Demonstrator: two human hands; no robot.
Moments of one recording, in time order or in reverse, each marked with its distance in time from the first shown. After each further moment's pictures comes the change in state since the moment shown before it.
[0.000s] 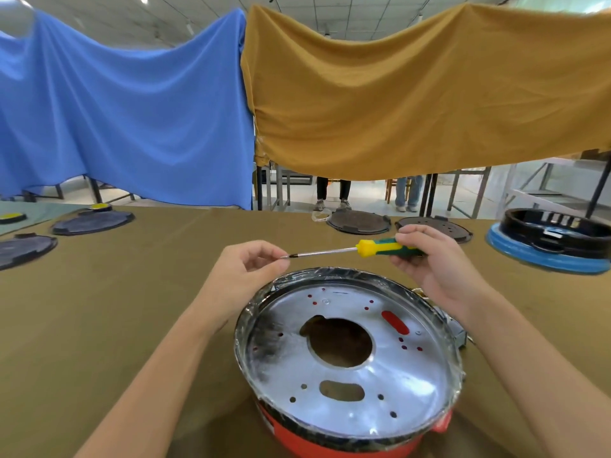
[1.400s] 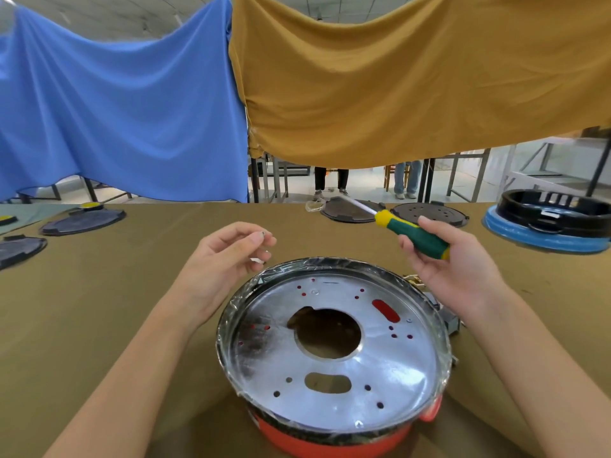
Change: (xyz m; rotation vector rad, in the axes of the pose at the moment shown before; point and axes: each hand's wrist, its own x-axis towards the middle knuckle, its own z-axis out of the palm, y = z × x) left_hand 0.002 0.003 -0.007 -0.507 -0.109 -0.026; right_hand -0.024 -0.007 -0.015 0.450 0.126 0.140
